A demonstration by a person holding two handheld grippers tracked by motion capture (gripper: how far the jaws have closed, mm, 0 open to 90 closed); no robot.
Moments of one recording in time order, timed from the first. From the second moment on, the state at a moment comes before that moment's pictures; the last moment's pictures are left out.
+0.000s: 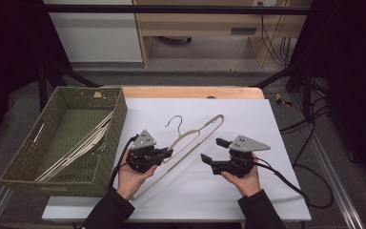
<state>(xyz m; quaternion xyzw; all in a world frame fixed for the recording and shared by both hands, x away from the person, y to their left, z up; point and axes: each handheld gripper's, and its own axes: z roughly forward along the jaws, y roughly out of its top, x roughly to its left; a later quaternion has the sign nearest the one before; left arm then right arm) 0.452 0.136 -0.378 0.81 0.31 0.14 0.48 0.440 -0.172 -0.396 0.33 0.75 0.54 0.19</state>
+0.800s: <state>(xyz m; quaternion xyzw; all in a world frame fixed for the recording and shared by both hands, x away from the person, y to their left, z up) 0.436 0.199 -0.269 0.80 0.26 0.20 0.50 0.415 -0.234 -0.403 0.39 0.72 0.53 0.21</state>
